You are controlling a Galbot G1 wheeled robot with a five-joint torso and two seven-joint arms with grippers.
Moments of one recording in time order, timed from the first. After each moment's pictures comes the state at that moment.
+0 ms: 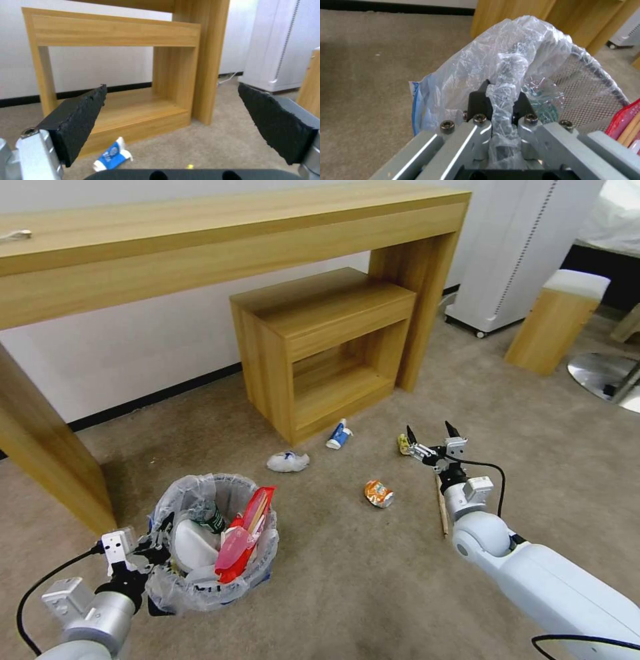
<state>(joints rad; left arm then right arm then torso) 1.76 -1.28 -0.82 -2.22 -0.69 0.28 -0.02 -0.79 0.77 -0.20 1.54 0.68 0.41 0.39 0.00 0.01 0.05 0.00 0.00</state>
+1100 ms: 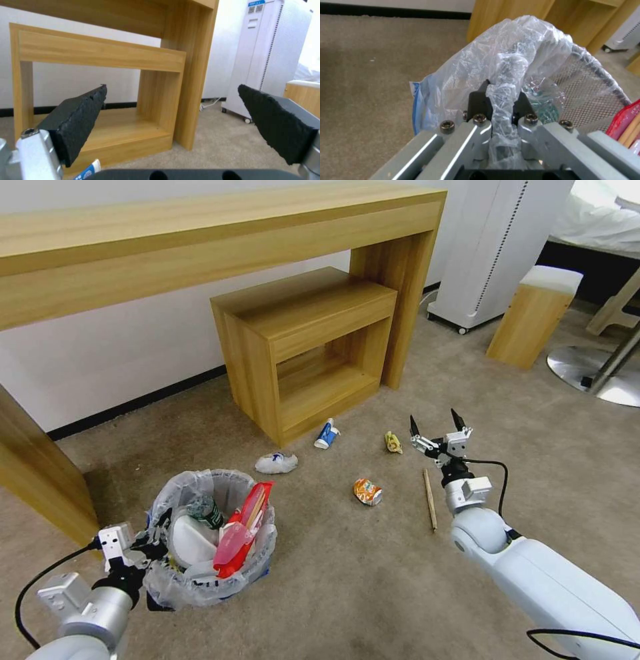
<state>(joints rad) 1.75 -1.26 -0.84 -2.22 -0.73 0.28 -0.04 -0.78 0.81 -0.19 1.49 0.53 0.47 0.43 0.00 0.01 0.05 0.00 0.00</state>
